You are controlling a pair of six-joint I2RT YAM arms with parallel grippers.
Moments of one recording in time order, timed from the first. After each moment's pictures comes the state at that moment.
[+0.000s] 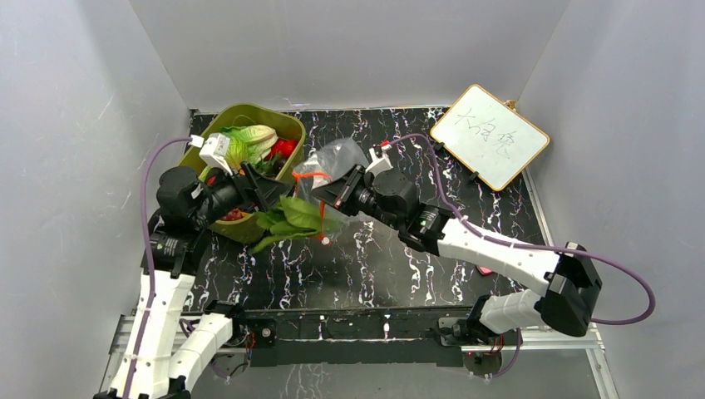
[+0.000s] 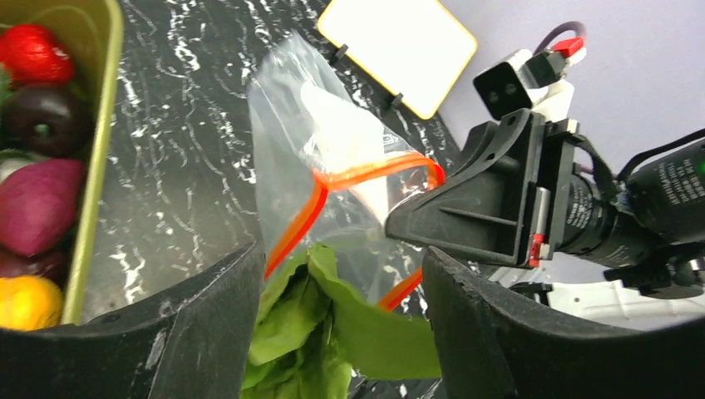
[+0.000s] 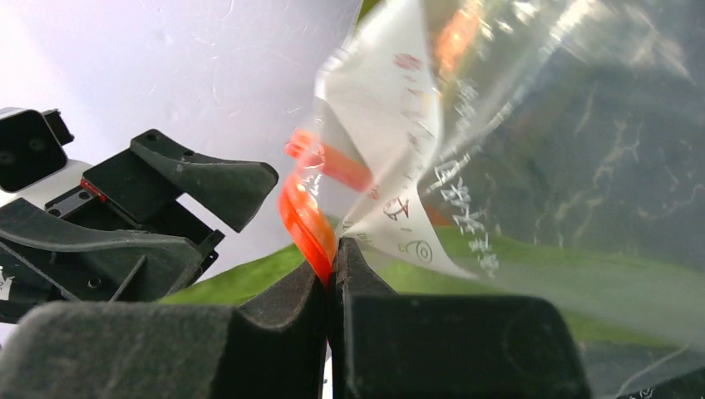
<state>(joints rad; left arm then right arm) -0.15 0.77 0.99 -0.47 0.58 -0.50 0.96 1.32 1.03 0.16 0.07 1.19</state>
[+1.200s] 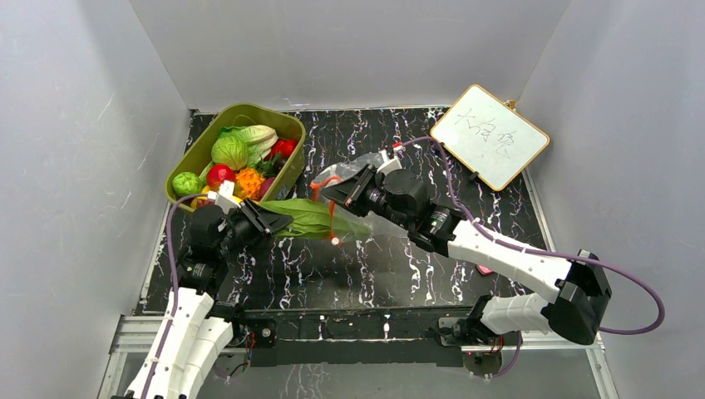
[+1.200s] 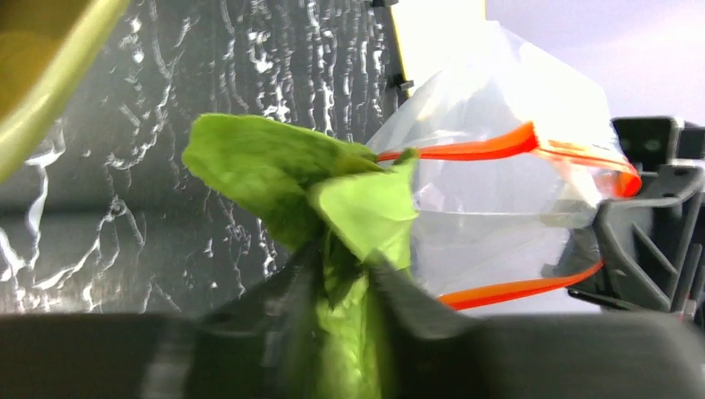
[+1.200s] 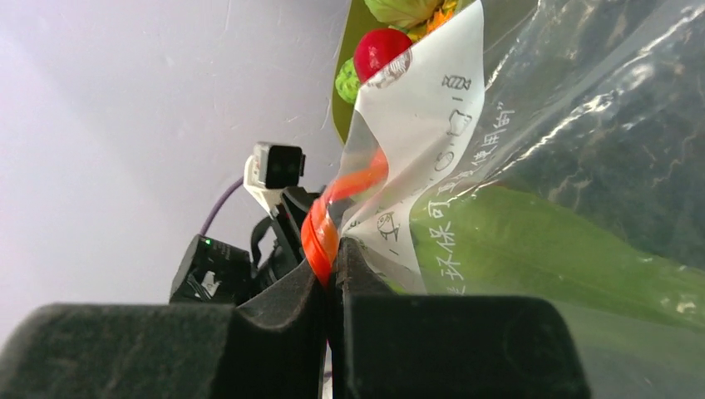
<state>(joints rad) -0.16 0.57 0.52 -0.38 0.46 -0.98 0.92 1.25 1.00 0.08 0.05 1.26</state>
